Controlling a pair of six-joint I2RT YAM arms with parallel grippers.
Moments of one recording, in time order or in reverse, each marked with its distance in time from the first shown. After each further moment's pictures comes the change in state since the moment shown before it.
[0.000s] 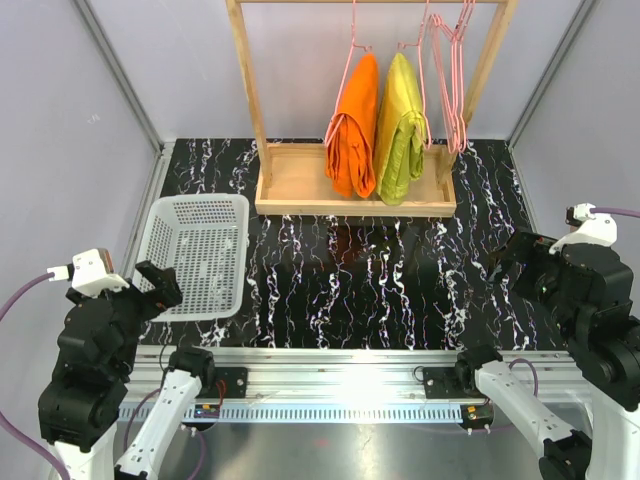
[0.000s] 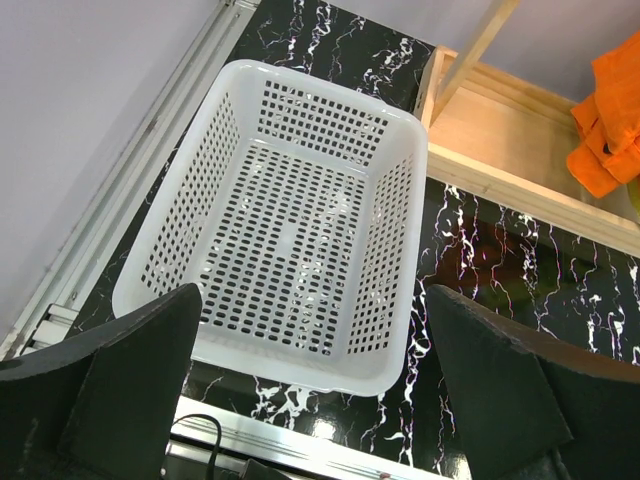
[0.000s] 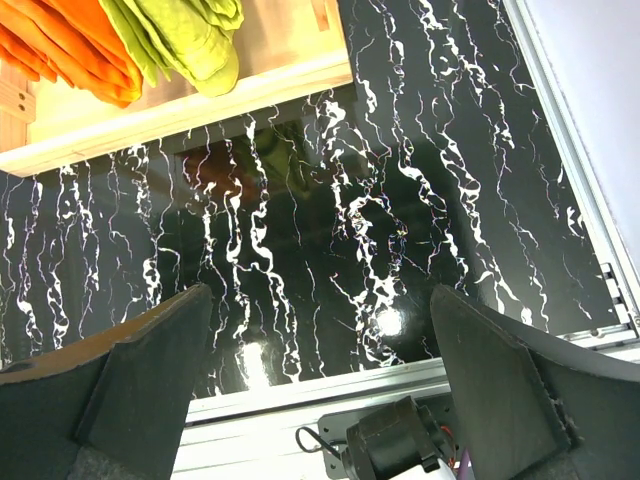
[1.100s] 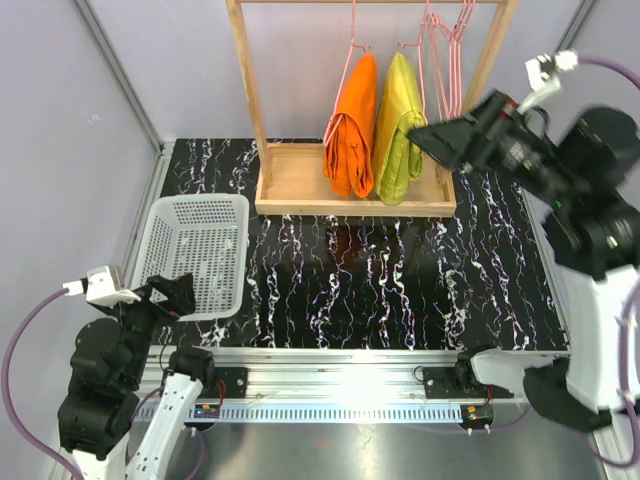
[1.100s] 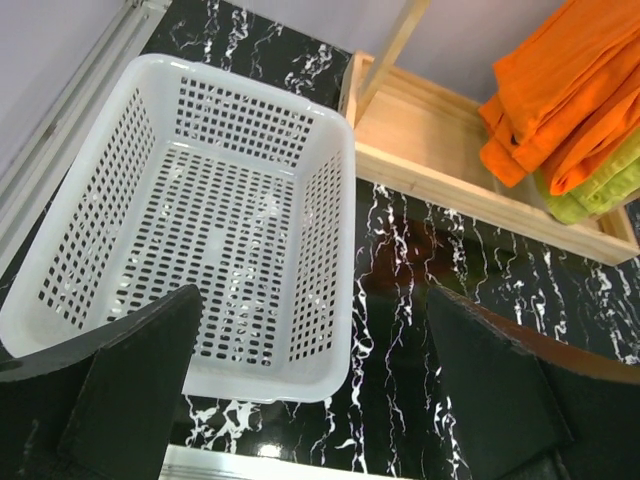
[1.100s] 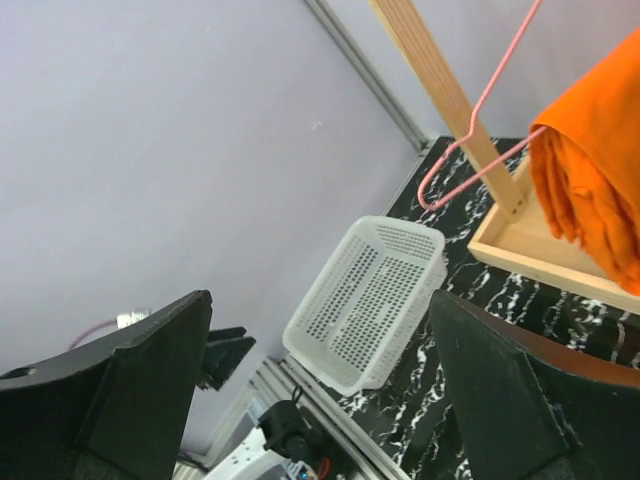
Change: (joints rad) left arm 0.000 -0.155 -0.183 0.122 0.144 -0.055; right arm 0.000 0.447 0.422 0.594 -0.807 0.267
